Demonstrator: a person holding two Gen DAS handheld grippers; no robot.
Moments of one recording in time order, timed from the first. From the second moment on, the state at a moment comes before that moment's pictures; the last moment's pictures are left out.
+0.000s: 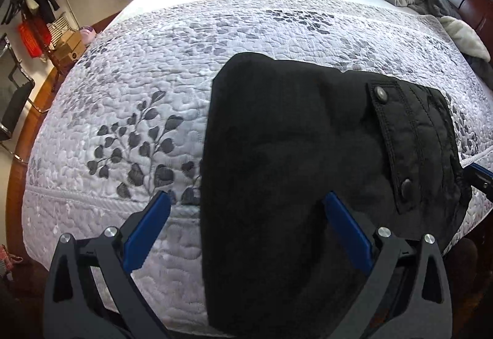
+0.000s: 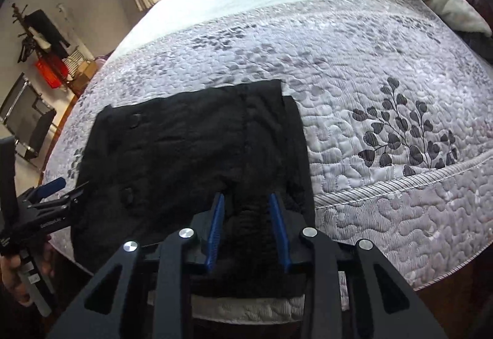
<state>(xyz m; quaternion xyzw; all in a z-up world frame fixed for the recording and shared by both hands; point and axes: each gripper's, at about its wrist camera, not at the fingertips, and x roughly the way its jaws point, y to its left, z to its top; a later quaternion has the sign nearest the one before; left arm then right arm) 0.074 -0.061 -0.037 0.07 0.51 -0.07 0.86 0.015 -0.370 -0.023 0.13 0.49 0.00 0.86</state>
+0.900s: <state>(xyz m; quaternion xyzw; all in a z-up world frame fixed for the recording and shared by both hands) 0.069 -0.009 -0.053 0.00 0.55 -0.13 0.82 0.017 -0.402 -0.053 0.18 0.51 -0.01 0.84</state>
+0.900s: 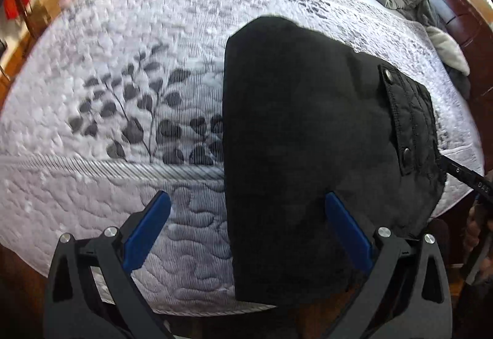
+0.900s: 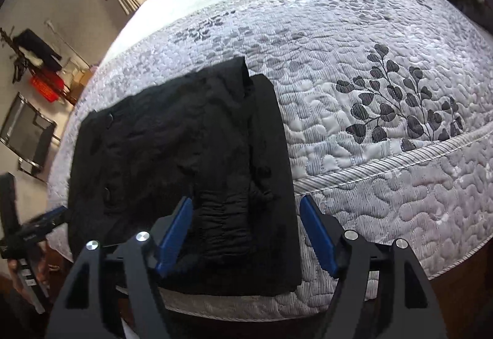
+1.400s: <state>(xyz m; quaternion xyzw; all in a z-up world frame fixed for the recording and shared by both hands) 0.034 -0.043 -0.006 0.08 0.47 -0.14 0.87 0.019 -0.419 -0.070 0.22 0.52 -0.01 0.83</state>
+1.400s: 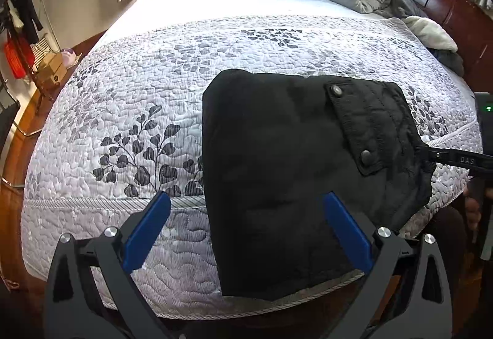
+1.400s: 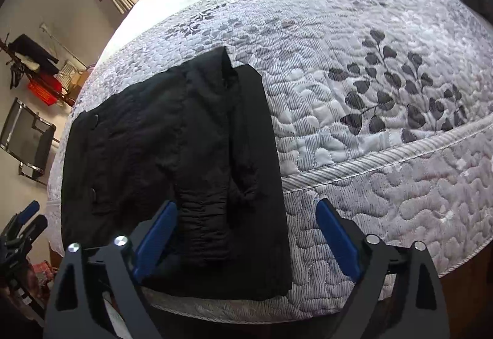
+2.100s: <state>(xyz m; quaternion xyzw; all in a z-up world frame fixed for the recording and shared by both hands) 0.099 0.022 -0.109 -0.18 0.63 -0.28 0.71 0.038 -0.427 -0.113 0.30 0.53 0.05 0.79</state>
